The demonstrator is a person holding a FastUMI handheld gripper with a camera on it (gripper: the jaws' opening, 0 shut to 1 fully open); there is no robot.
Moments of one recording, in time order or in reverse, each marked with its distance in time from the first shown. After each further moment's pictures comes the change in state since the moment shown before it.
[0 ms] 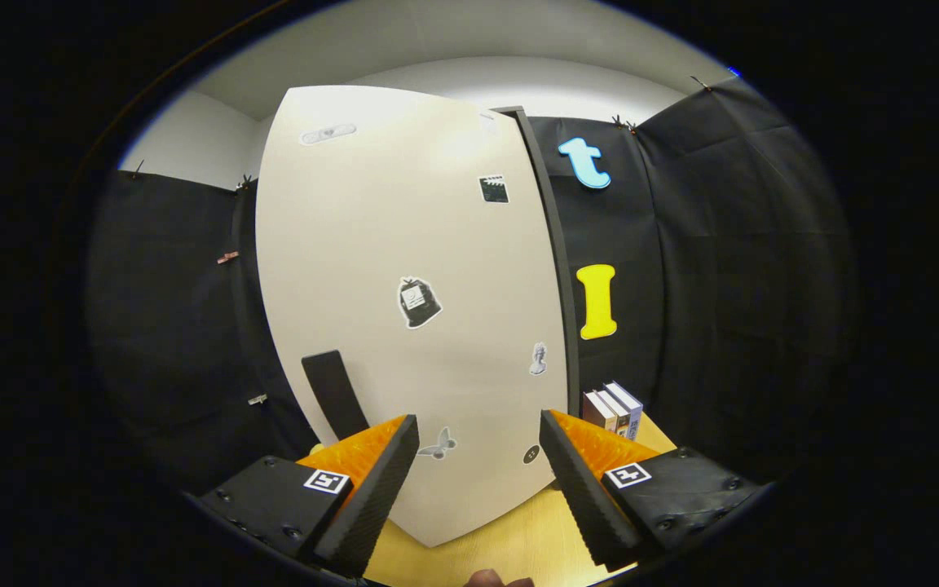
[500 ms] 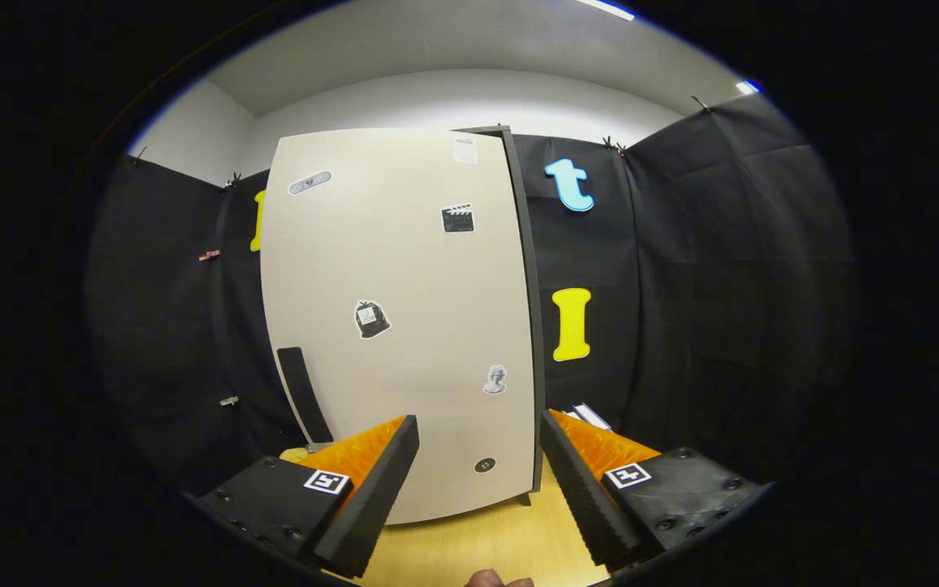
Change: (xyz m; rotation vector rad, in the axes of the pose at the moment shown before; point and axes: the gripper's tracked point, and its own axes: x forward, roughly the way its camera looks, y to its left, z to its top) arm -0.001 -0.019 0.017 -0.082 -0.059 -0.057
